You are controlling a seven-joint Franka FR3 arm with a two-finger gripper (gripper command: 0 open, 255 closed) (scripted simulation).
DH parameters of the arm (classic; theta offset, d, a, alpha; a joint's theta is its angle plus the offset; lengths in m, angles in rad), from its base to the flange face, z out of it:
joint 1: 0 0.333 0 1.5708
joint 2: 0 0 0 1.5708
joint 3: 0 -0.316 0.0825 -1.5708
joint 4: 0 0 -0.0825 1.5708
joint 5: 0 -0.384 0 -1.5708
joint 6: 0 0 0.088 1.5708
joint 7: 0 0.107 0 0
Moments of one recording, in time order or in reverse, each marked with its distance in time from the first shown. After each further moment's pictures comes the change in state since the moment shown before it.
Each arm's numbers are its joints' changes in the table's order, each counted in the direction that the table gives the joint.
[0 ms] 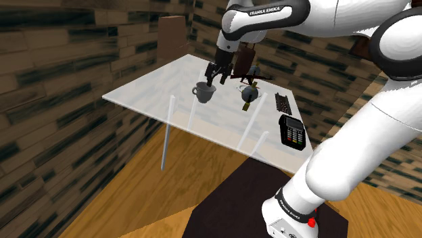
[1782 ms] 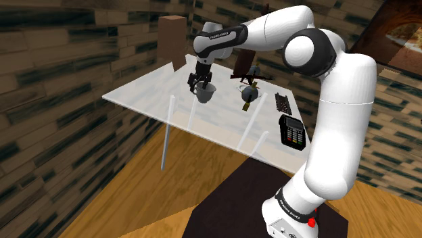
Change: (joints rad) arm -0.044 -0.513 0.013 0.405 -0.044 0.122 -0.081
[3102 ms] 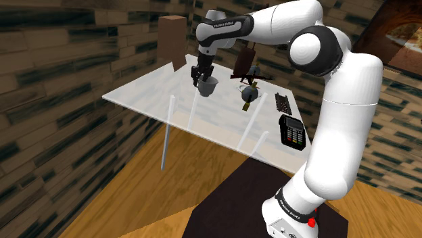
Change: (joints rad) arm 0.000 0.039 0.003 0.060 0.006 -0.099 0.003
